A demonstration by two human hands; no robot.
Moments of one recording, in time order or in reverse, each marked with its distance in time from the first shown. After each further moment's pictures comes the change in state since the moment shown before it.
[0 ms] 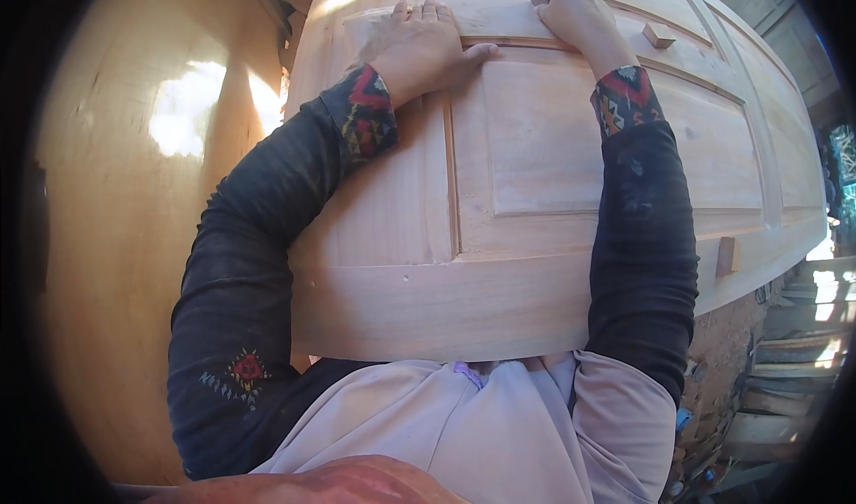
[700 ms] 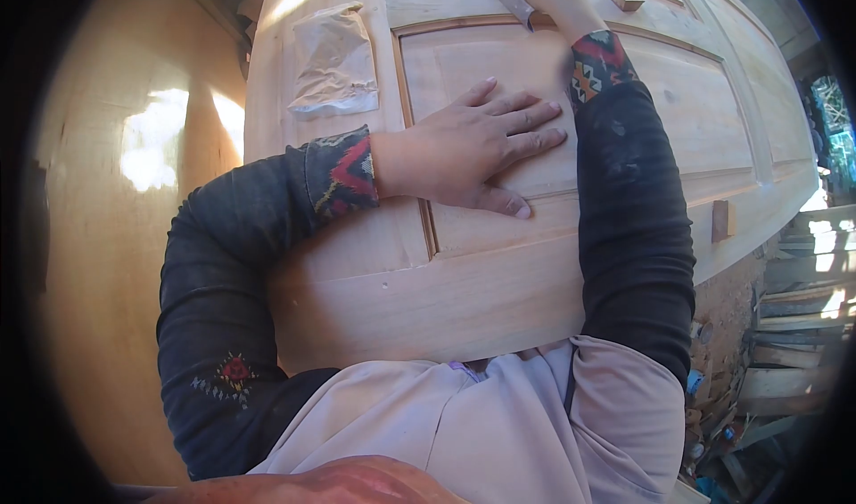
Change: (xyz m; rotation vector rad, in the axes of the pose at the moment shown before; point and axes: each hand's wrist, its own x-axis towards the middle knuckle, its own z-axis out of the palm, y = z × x) left_hand -0.066 0.064 -0.011 -0.529 -0.188 0.896; right_hand 0.012 0.032 0.020 0.268 0.181 0.130
